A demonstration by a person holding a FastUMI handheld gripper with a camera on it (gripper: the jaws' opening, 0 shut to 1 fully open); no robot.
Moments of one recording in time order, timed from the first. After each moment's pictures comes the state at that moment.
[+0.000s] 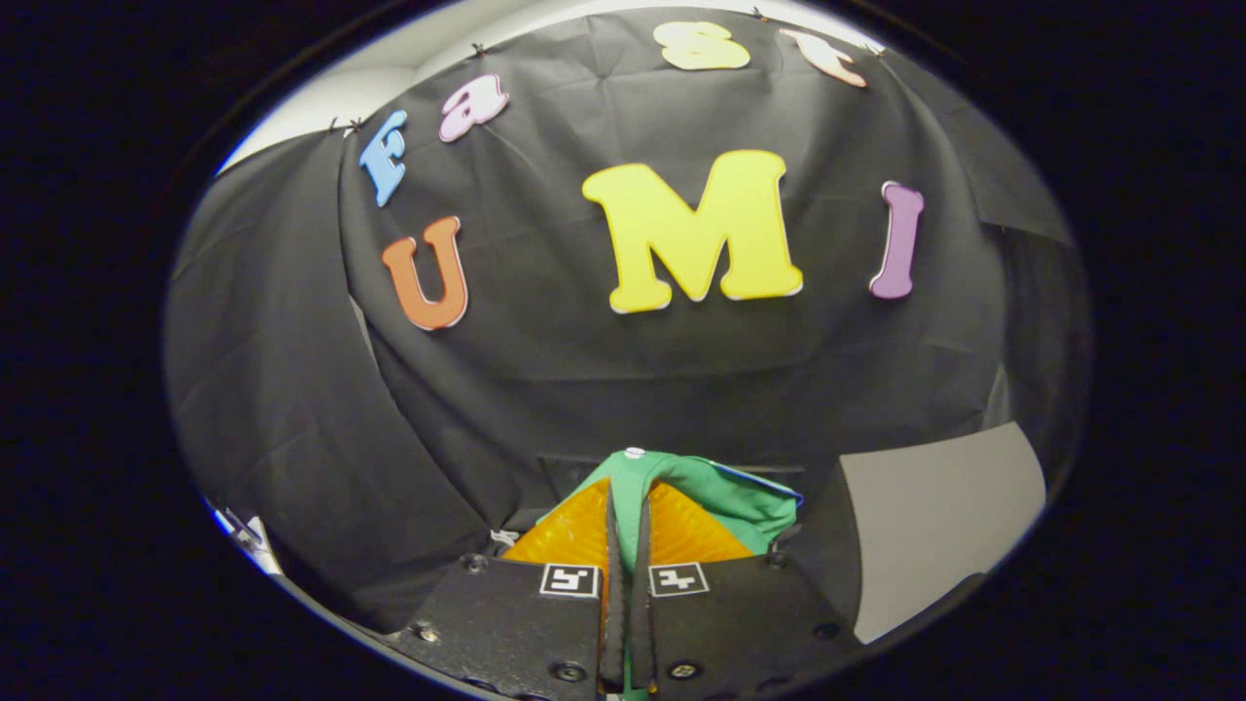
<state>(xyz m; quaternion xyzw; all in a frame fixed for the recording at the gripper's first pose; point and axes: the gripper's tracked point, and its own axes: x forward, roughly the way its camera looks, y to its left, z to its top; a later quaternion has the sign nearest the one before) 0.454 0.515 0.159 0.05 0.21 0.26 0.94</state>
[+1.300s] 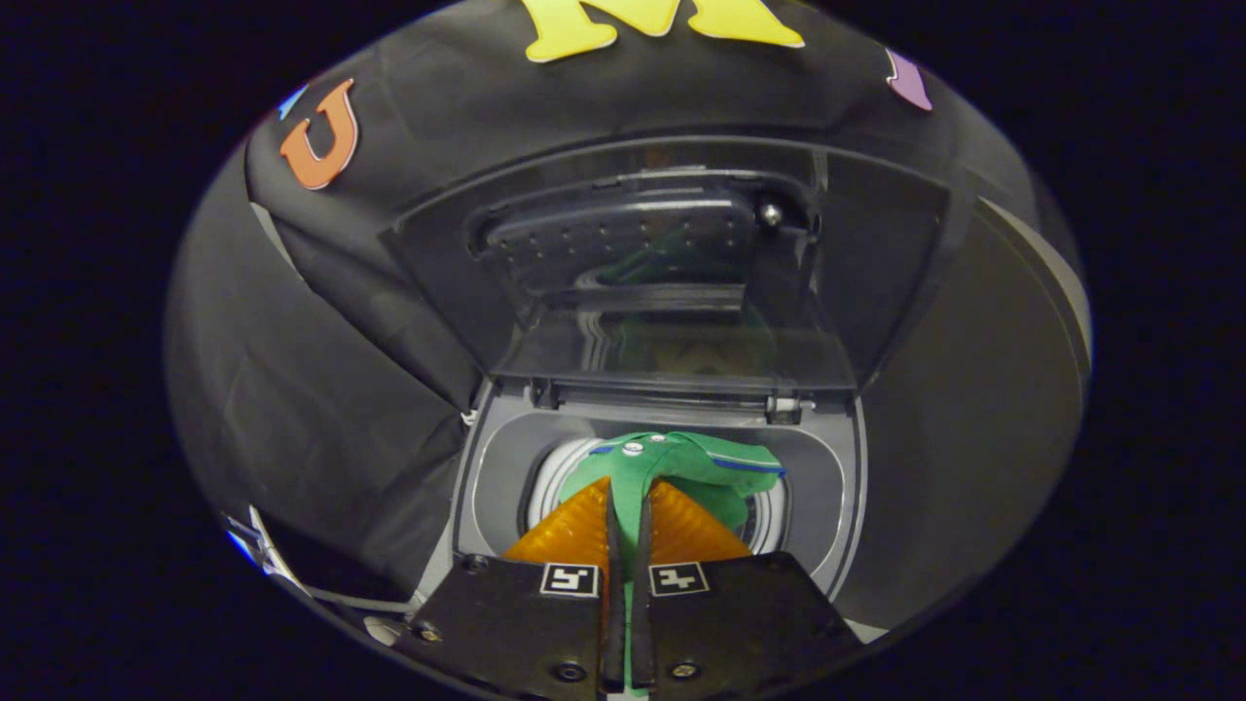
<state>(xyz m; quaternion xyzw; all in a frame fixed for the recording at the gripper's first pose) 0.508 0.553 -0.099 0.02 0.45 0.21 0.87</state>
